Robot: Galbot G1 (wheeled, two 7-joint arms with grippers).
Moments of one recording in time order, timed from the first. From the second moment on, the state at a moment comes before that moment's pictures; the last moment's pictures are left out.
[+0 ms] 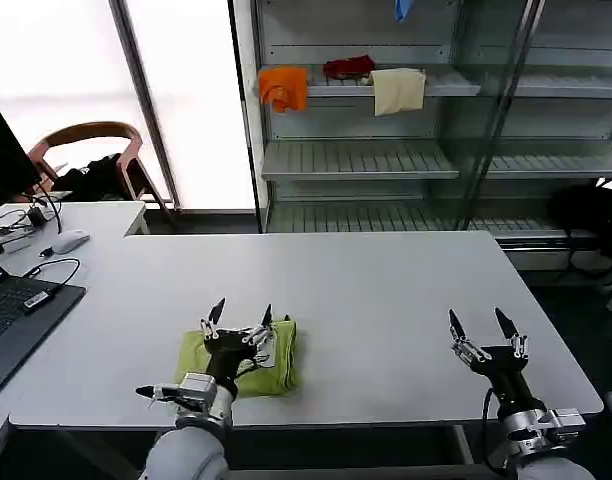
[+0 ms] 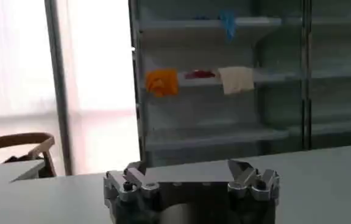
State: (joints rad) left arm 1.27 -1.21 -0.20 -2.14 -0.23 0.34 -0.37; right arm -1.56 0.92 0.57 2.11 0.61 0.11 0.21
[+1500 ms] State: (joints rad) left arm 1.46 -1.22 -0.53 -2.01 -0.61 0.38 -0.16; right arm -1.57 0.92 0.59 2.11 0.61 0.12 0.20
